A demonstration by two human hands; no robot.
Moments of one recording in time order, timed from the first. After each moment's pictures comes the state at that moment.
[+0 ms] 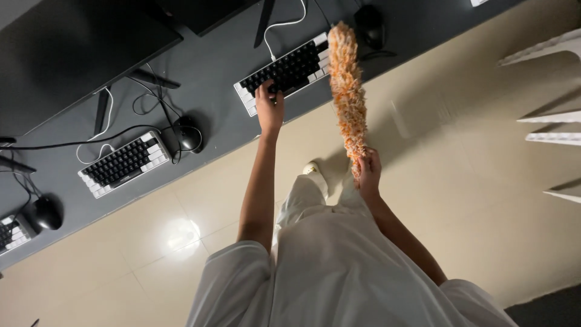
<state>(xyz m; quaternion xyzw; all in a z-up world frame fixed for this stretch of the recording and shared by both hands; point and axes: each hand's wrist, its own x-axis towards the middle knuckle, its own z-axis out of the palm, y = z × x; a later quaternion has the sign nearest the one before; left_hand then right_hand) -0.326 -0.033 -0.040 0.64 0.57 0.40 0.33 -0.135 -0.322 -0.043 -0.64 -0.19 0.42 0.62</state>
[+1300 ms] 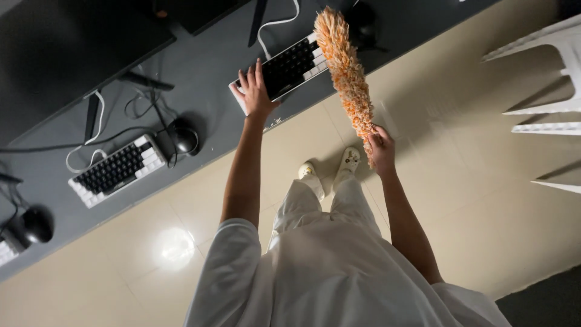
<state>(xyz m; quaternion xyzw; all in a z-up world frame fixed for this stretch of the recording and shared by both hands) -0.340 0.014 -0.024 0.80 0.58 0.04 0.14 -0.053 -0.302 -0.102 -0.66 -0.36 0.33 0.58</state>
